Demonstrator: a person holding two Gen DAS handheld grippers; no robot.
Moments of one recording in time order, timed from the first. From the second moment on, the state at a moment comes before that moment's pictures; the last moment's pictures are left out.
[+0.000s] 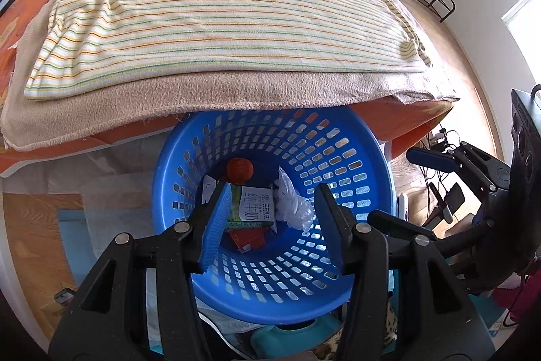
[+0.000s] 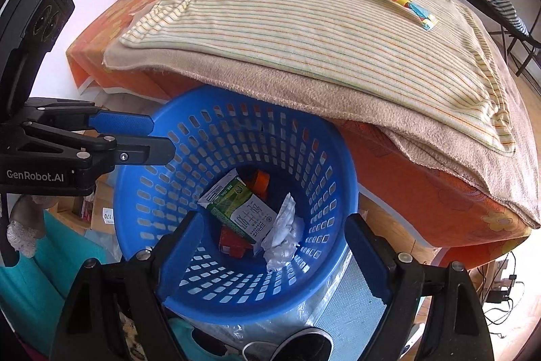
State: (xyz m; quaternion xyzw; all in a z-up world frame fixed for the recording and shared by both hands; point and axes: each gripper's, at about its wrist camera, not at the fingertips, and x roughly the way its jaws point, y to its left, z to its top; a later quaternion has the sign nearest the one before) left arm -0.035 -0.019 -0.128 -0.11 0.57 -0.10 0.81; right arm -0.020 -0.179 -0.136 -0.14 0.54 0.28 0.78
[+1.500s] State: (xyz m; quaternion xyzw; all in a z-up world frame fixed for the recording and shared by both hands) left arm 0.180 0.094 -0.086 -0.17 0.50 -0.02 0.85; right arm 0.203 -0.183 -0.062 -0.07 0.46 0.25 0.85
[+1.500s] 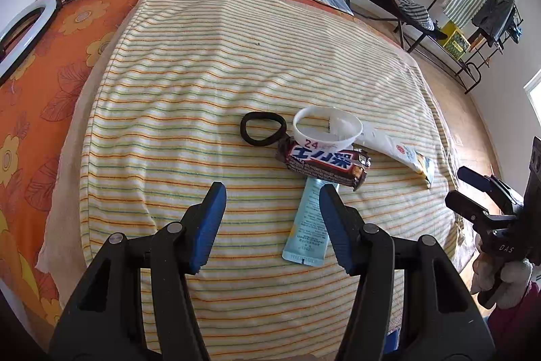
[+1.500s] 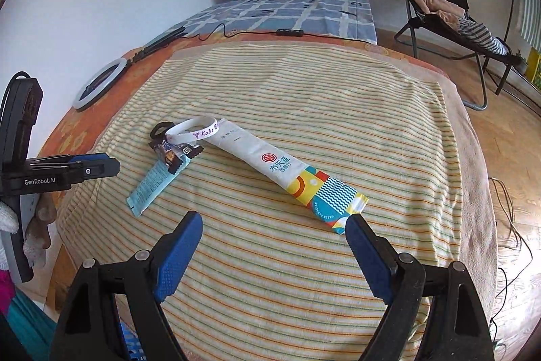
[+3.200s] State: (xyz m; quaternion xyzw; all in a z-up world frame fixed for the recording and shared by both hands) left arm 0.210 0.107 -0.090 -0.15 0.48 0.01 0.86; right arm 0.230 -0.158 -0.103 -0.13 0.54 0.25 0.79
